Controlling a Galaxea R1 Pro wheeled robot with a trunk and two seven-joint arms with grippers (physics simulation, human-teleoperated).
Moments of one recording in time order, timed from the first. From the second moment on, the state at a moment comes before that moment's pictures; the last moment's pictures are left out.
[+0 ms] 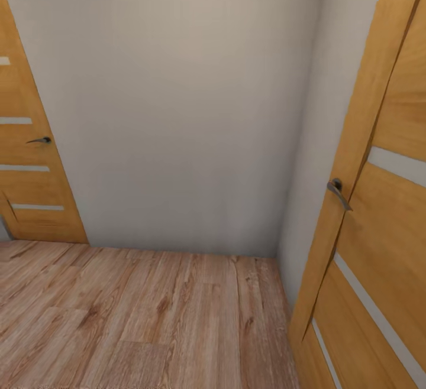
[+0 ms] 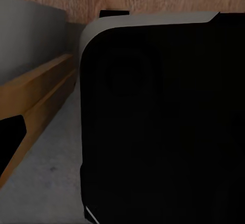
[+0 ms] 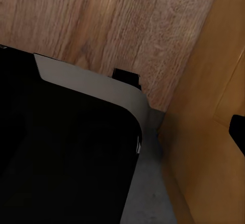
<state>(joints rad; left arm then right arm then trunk) 0.00 0.01 0.01 -0.07 0.01 -0.05 -0.01 -0.12 -0.04 0.54 0.03 -0.28 -0.16 0.06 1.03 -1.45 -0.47</state>
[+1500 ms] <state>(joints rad) 0.00 0.01 0.01 -0.07 0.01 -0.05 -0.01 -0.12 -0.04 0.54 0.03 -0.28 -0.16 0.06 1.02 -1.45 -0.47</state>
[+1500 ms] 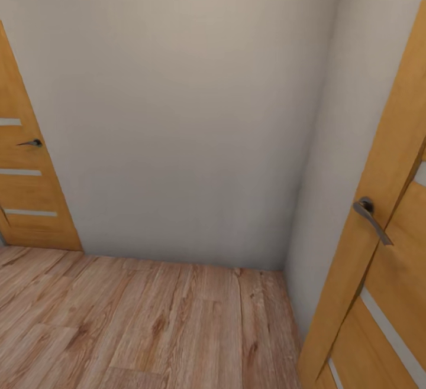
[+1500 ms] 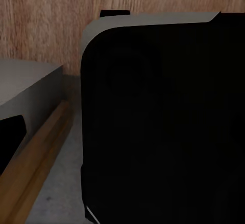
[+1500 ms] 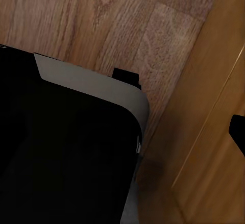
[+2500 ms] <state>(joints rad) 0.00 0.01 0.01 -0.07 0.01 -0.05 -0.01 -0.12 -0.04 0.54 0.03 -0.28 -0.16 0.06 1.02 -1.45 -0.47</state>
